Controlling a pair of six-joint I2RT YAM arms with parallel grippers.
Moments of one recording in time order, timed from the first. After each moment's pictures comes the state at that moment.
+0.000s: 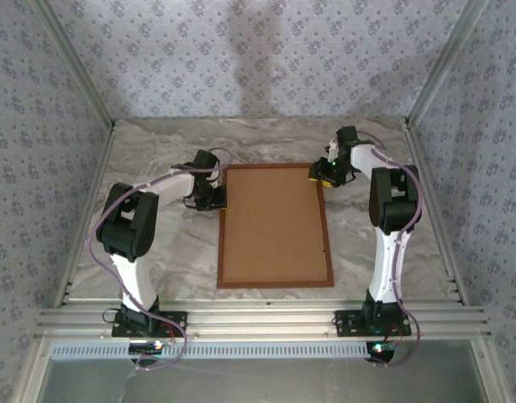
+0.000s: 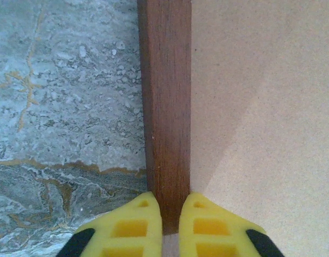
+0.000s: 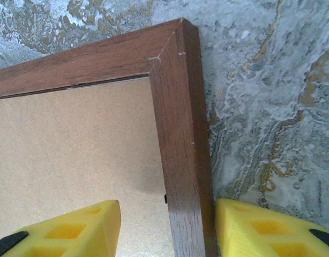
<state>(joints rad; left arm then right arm) -0.39 1.90 1.24 -0.58 0.24 -0.44 0.09 2.17 1.60 -0.68 -0.44 0.30</state>
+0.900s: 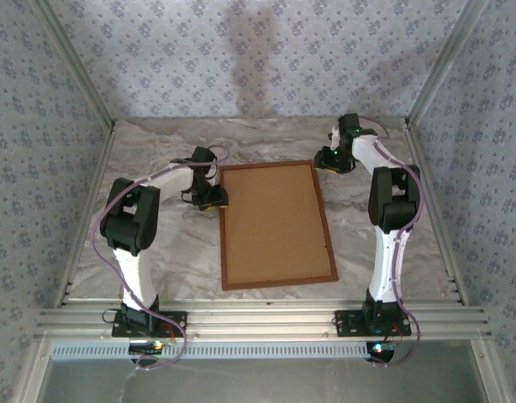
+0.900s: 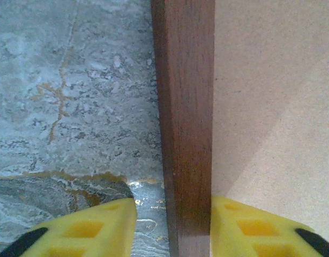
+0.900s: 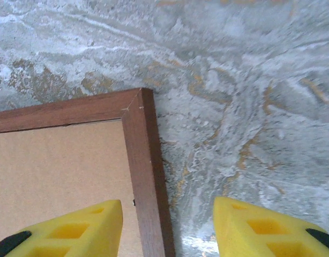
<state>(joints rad) -0.36 1.97 1.33 -0.69 0.24 -0.40 0.09 2.19 1.77 -0.76 -0.27 0.21</state>
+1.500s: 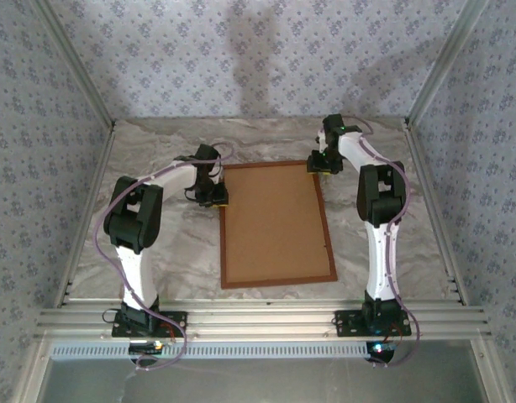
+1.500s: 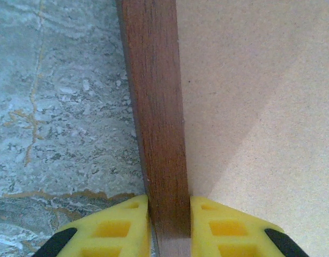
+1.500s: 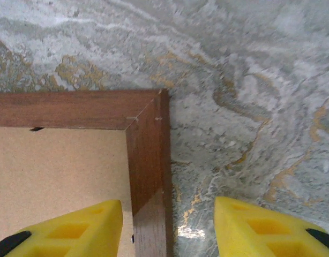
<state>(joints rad) -0.37 2.00 1.38 -0.71 0.23 -0.37 0.15 2.32 1.93 -0.89 -0.16 0.13</state>
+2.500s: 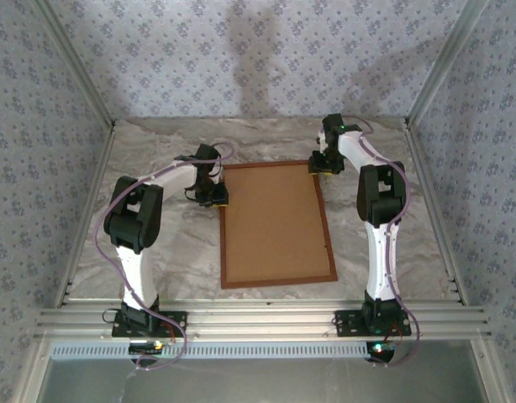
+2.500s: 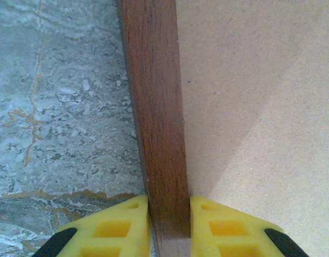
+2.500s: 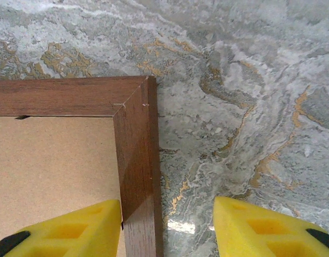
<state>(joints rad) -0.38 2.00 1.38 -0.71 0.23 -0.37 0.15 2.32 1.94 -0.92 -0.13 0.12</state>
